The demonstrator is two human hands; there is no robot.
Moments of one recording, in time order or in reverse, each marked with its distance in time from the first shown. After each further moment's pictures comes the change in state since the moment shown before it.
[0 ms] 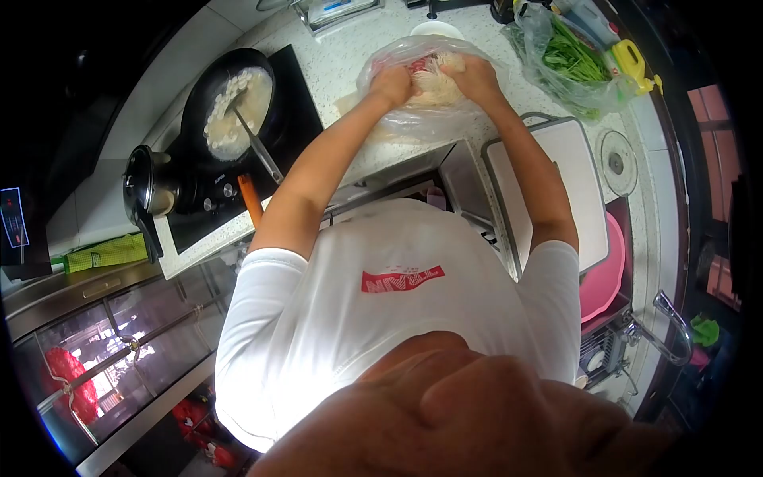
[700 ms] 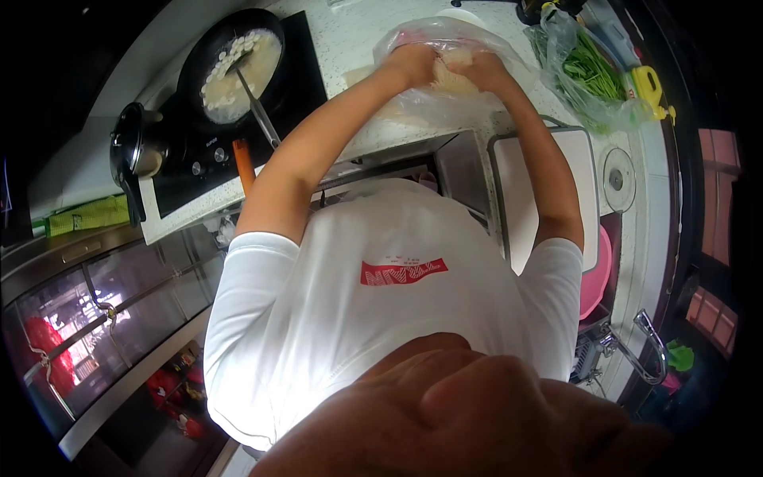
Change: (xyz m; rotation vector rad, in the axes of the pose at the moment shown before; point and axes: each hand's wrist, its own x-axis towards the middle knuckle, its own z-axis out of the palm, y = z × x) left_hand -0.009 0.006 -0.024 -0.030 -0.151 0.065; right_hand 0.013 -0.017 0.001 0.019 -0.405 0.161
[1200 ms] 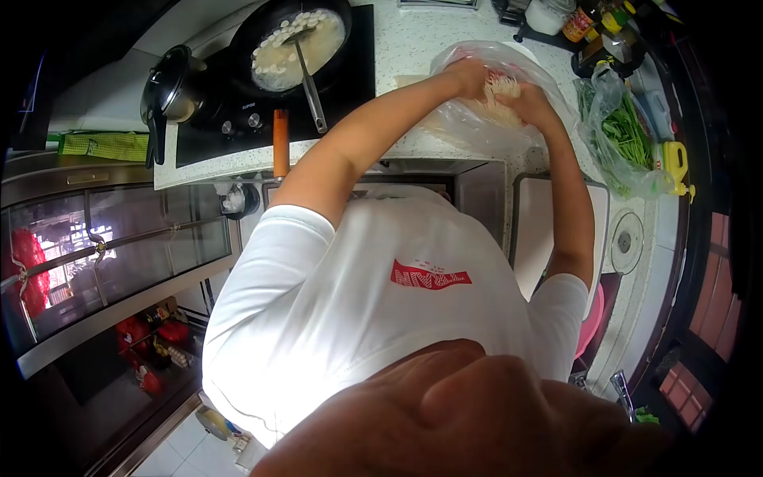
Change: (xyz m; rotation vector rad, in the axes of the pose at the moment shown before) left_hand 0.018 -0.019 0.008 -0.024 -0.011 -0.032; right_hand 0.015 -0.004 -0.001 0.051 -0.133 -0.186
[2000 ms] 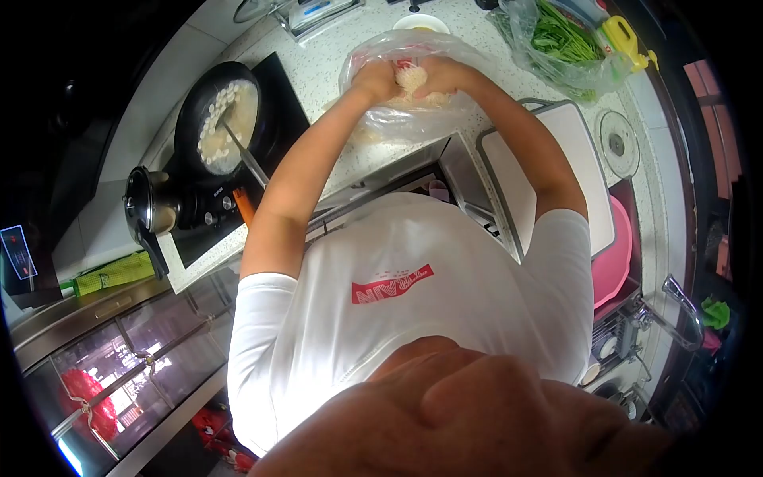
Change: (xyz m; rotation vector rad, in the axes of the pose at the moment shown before) left_hand -0.005 0.015 -0.007 0.038 -0.034 -0.021; right_hand -0.007 0.008 -0.003 -0.095 -0.164 0.093
